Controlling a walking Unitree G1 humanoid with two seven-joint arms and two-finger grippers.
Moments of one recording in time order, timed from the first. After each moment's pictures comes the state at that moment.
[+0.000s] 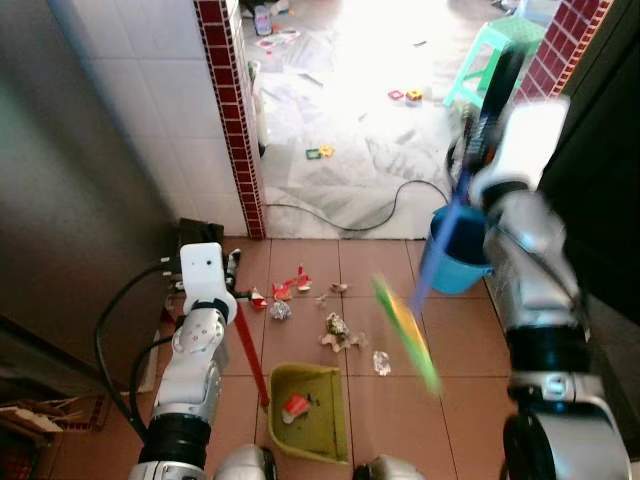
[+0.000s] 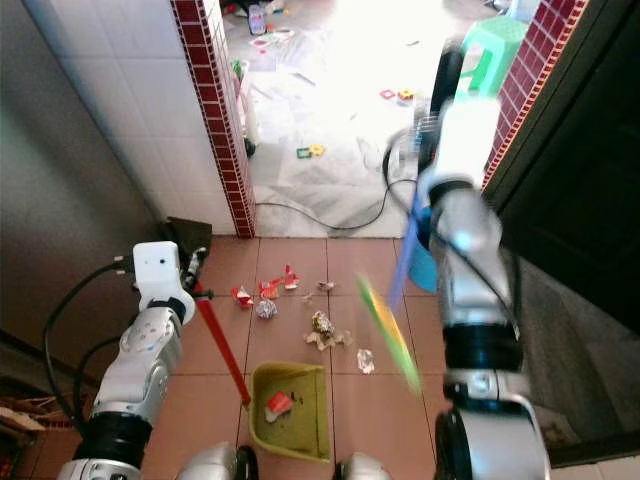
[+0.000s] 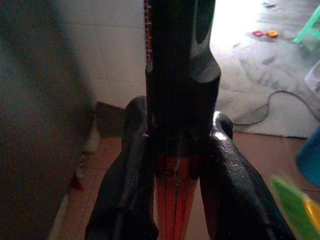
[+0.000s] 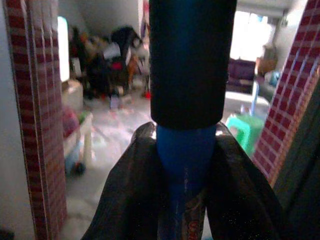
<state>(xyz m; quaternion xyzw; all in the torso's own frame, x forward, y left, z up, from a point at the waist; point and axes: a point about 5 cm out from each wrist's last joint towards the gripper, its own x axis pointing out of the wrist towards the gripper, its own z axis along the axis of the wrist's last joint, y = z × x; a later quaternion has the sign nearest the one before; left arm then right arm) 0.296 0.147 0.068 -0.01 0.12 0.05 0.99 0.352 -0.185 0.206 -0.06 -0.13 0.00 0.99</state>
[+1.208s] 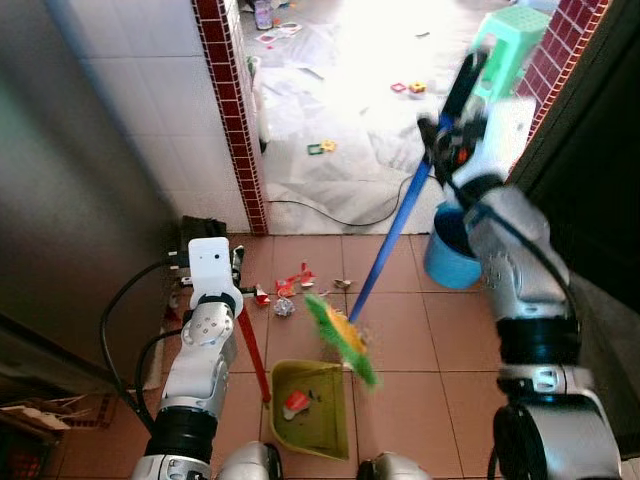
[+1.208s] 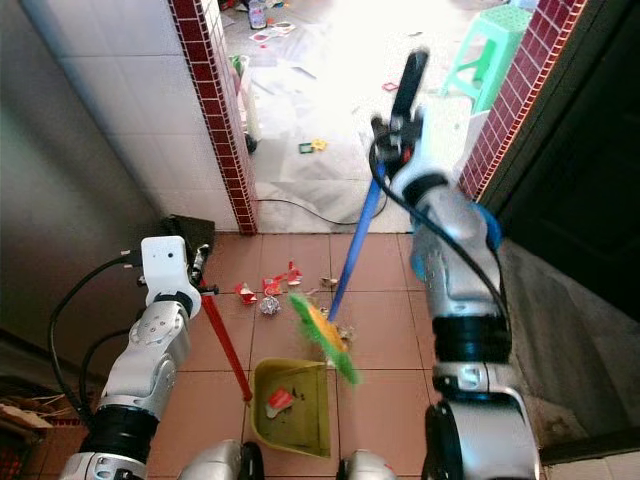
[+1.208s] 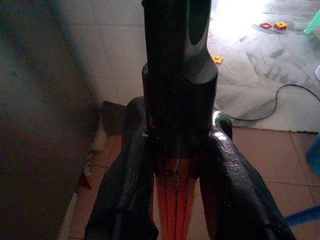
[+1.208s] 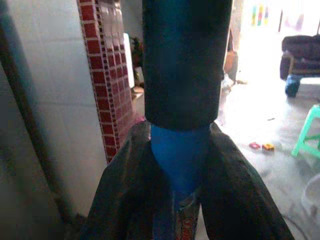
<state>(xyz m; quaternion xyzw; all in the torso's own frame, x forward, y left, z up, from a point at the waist) 0.302 0.139 0.075 -0.01 0.12 0.05 0.99 0.356 -0.153 0.232 0.03 -0.13 0.14 0.98</state>
